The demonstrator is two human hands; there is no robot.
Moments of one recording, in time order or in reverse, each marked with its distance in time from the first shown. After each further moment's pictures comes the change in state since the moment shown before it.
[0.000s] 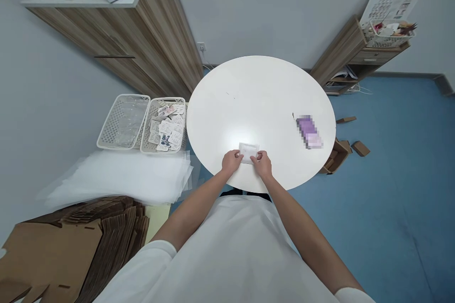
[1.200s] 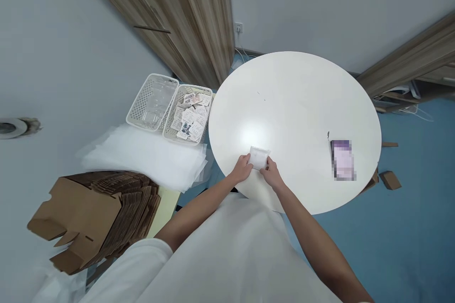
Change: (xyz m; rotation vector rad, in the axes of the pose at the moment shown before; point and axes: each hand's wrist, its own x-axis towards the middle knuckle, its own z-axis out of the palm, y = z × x) left_hand -0.007 0.001 -0.029 -0.193 -0.168 -0.031; right_hand 0.018 -0.046 0.004 0.125 -0.484 0.019
